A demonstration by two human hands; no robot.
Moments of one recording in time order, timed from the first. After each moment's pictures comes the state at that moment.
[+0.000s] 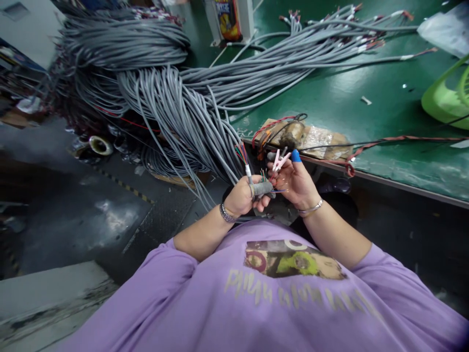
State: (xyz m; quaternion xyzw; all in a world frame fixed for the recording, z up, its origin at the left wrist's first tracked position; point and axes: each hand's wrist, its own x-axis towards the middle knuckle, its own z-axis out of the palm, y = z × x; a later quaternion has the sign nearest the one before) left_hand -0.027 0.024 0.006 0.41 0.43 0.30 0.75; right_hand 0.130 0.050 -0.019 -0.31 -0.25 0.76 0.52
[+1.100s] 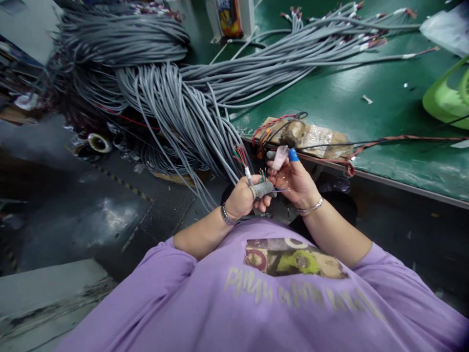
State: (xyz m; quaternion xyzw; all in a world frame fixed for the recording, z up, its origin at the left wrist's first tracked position) left_hand -0.023 0.015 0.007 0.43 0.43 0.34 0.72; right_hand 0.128 0.052 -0.016 -0.29 -0.18 0.78 0.53
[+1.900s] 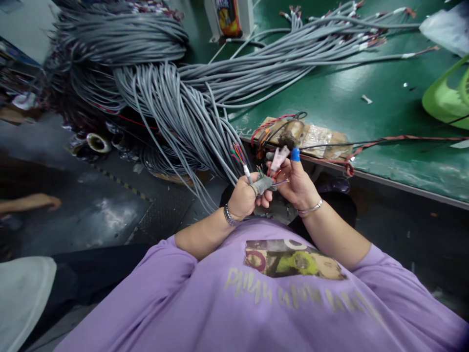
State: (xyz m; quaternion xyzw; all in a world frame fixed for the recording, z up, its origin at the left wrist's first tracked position) left_hand -0.013 0.014 0.003 0.42 0.45 0.41 0.67; right_hand 0.126 0.052 -0.020 -0.30 -0.20 0.76 0.54
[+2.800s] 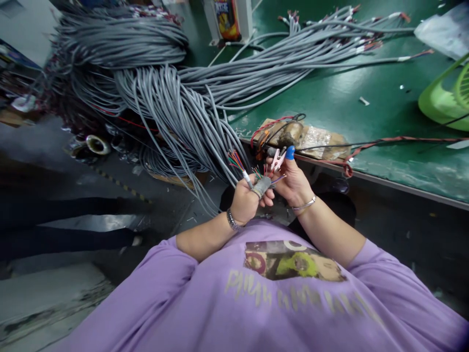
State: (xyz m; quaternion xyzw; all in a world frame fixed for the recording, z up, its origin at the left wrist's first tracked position) left_hand -0.005 0.007 -0.003 0.43 0.48 0.46 0.61; right_hand 0.116 0.064 -0.019 -0.30 -0.16 0.75 0.56
